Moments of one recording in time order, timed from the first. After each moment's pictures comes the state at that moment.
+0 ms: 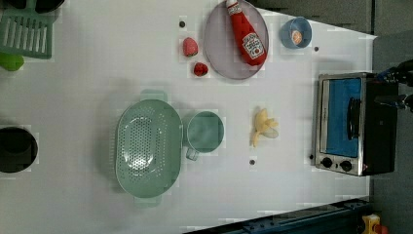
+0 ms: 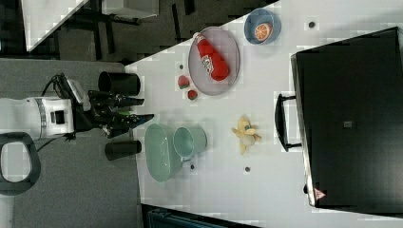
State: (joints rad) arm 0.00 -0.03 -0.01 -1.80 -0.02 0.19 0.07
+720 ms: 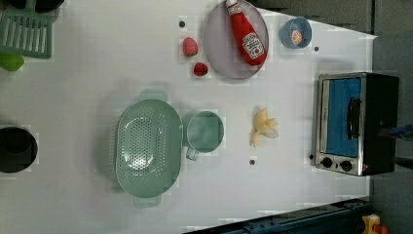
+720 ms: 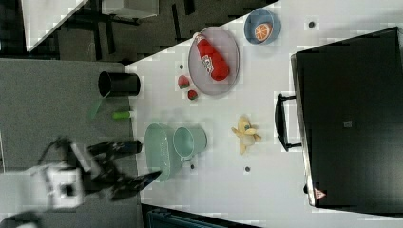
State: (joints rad) arm -0.03 -0.42 -0.05 -2.18 0.00 0.24 -0.04
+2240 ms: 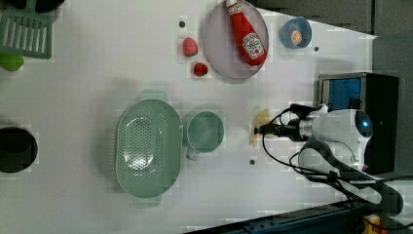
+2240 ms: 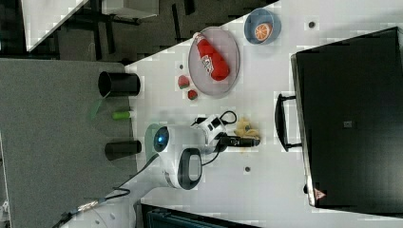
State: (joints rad) arm -0.02 0.38 -0.02 -2.46 -0.03 1.13 -0.67
